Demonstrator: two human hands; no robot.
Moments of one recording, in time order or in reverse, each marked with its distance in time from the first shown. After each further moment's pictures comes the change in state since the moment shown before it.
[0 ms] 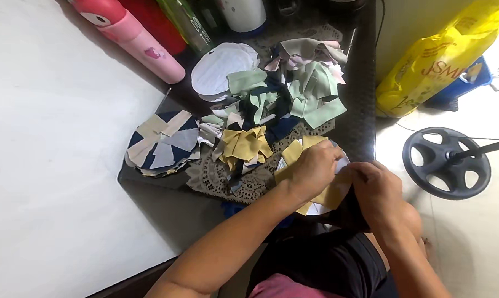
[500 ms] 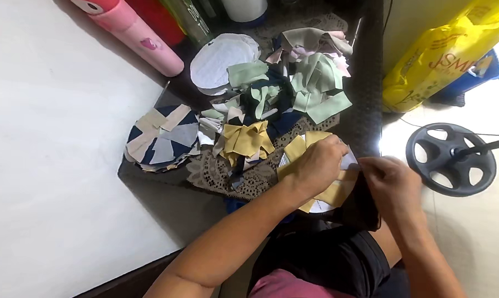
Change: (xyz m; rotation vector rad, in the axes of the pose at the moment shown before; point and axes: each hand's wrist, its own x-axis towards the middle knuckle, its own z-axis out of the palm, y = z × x) left_hand 0.003 -0.005 0.006 0.042 0.020 0.099; right_hand 0.005 0.008 -0.015 0.058 -0.046 0.058
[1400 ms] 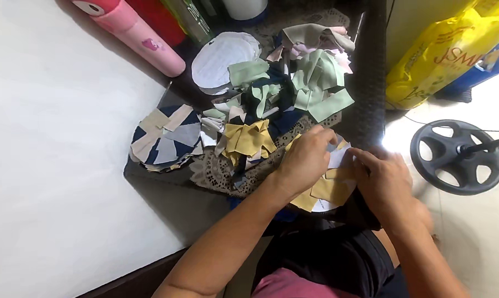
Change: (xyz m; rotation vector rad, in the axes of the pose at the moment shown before) left_hand -0.004 0.001 -0.037 0.014 -0.097 -0.234; right_hand 0.008 0.003 0.019 -0.208 -0.046 -0.144
